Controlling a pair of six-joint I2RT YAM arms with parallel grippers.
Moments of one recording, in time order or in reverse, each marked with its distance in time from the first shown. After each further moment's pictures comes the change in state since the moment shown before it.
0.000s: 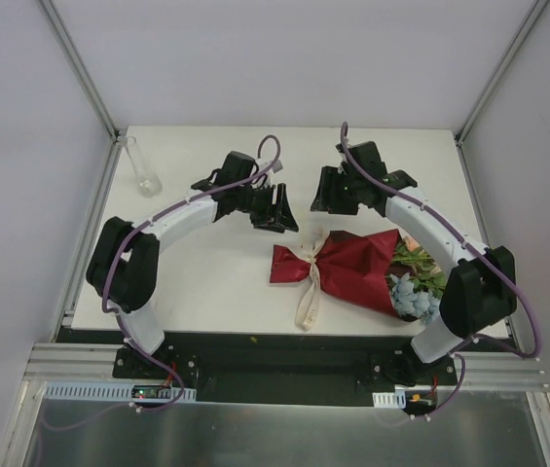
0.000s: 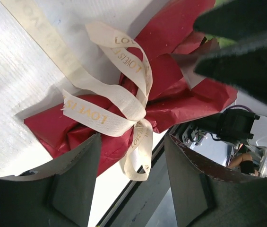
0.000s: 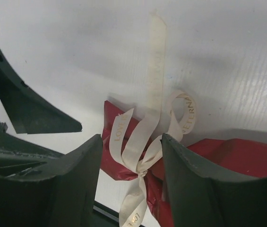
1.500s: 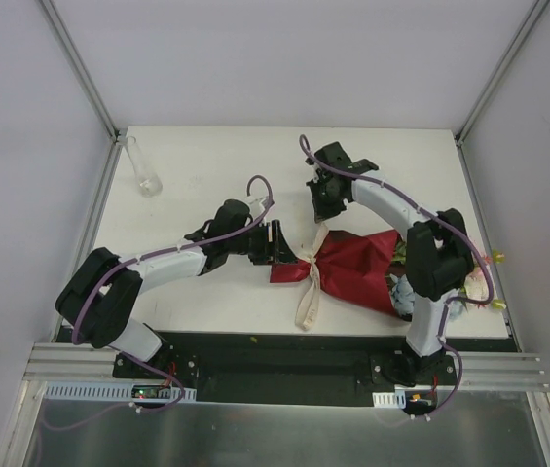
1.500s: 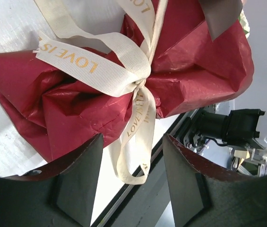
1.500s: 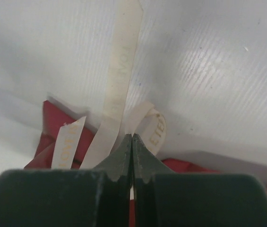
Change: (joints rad) left arm -0.143 -0.248 -0.512 0.445 -0.174 -0.216; right arm 0.029 0.371 0.217 -0.159 0.081 -0.289
